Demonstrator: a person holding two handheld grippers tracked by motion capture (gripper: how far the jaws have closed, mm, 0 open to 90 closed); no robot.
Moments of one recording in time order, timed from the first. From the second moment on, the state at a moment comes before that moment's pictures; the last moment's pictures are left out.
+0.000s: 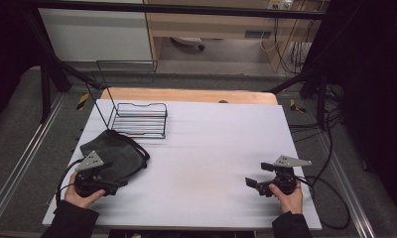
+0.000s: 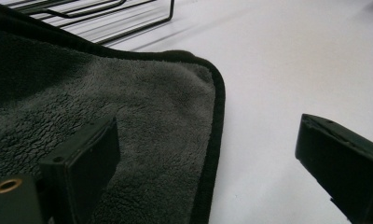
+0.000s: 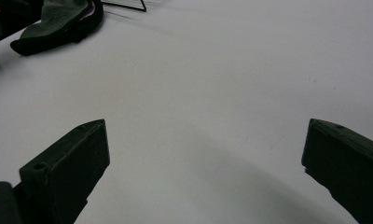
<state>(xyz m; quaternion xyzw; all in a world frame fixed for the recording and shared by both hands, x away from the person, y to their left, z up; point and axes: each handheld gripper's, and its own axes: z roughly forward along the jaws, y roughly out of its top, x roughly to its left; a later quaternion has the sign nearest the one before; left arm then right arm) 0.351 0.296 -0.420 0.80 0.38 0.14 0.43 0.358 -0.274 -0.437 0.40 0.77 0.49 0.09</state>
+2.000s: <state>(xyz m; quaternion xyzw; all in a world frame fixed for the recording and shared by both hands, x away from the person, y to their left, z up) 0.348 0.301 -0.422 0.85 0.42 0.12 0.30 0.358 -0.268 -0.443 0.40 0.78 0.47 0.08</state>
